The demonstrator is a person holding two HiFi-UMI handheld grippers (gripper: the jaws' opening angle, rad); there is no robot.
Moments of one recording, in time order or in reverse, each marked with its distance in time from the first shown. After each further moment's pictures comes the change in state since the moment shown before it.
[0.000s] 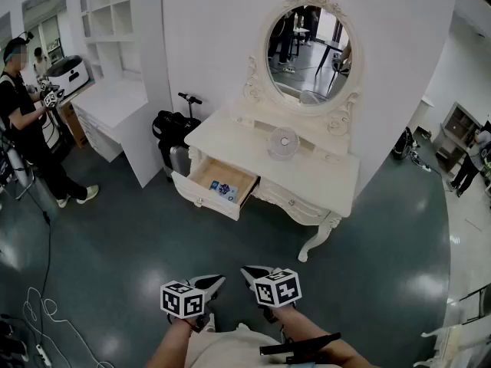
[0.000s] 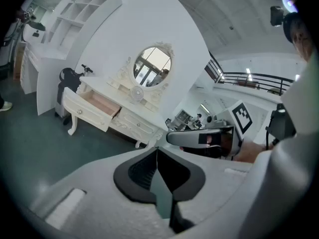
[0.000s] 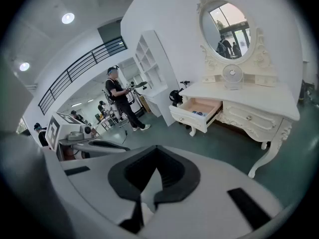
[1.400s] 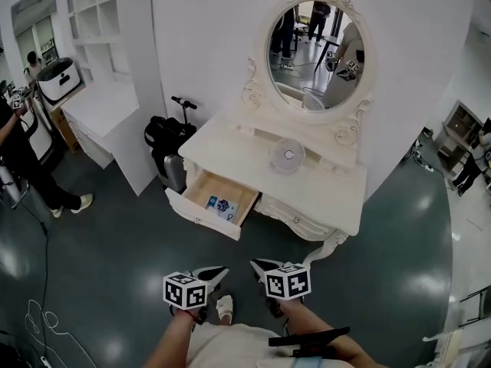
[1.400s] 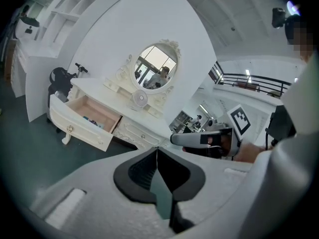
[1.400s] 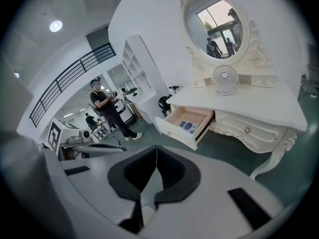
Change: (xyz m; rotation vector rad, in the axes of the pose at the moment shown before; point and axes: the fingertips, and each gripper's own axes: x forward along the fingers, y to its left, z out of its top) left arm 0.080 0.073 0.095 0.009 0.016 -0.040; right arm 0.053 -0.094 0.091 0.106 -0.048 -0.053
